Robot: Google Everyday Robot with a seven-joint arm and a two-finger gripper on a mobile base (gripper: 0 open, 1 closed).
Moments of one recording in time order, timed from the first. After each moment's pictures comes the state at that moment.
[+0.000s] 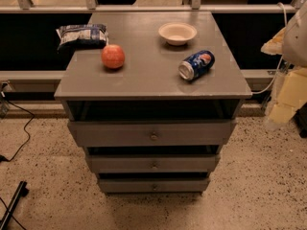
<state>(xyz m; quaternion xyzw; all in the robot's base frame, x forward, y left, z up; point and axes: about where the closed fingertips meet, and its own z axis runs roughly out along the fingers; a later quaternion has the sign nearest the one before) 0.438 -0.217 0.976 -0.60 0.78 -0.03 0.16</state>
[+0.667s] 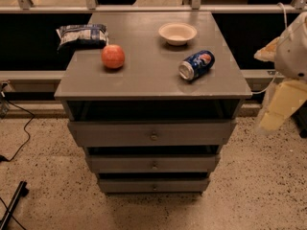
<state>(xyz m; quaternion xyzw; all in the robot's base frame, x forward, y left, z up) 0.442 -0.209 0.959 -0.61 0.77 -0.03 0.18</state>
